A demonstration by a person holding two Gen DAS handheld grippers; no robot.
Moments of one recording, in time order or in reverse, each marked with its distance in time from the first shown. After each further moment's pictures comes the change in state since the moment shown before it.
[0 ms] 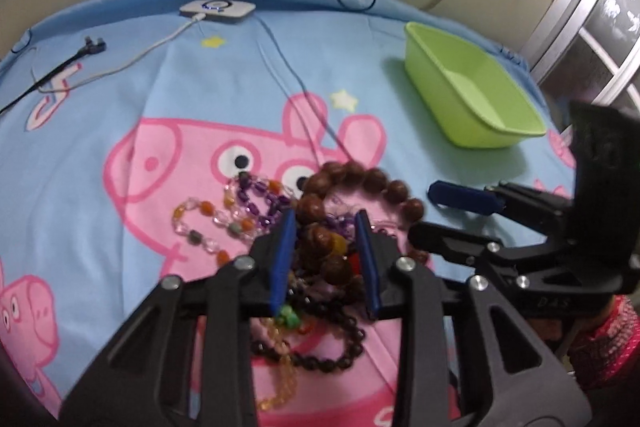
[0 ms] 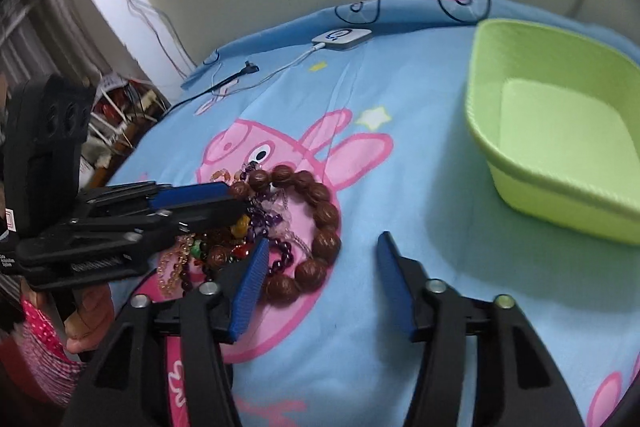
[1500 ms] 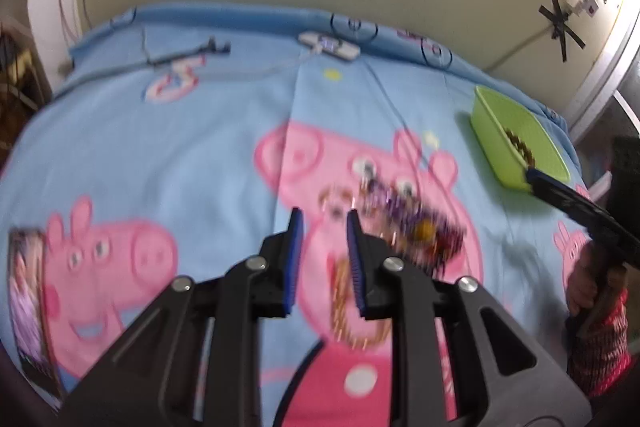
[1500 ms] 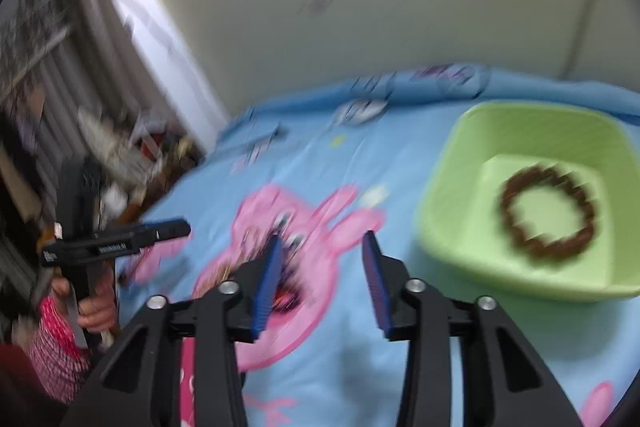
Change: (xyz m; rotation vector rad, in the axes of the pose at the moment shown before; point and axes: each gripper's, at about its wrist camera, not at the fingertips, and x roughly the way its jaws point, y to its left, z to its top) left arm -0.081 0.055 -0.043 -0.190 -0.131 0.133; right arm -0.043 -0.017 0.006 -0.045 -0.170 0.122
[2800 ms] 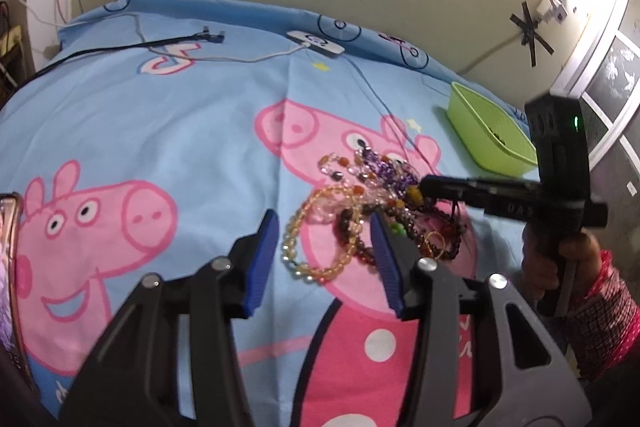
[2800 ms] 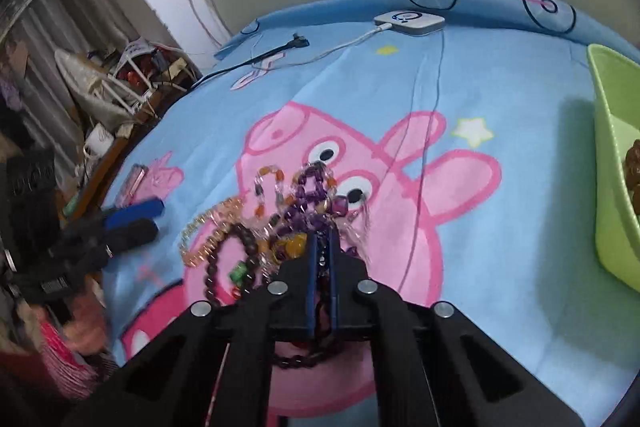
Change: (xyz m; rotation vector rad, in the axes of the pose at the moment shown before) left arm -0.001 0.023 -0.031 0.017 -0.082 -0.121; right arm 0.086 0.046 -0.003 -0.004 0.246 -0.005
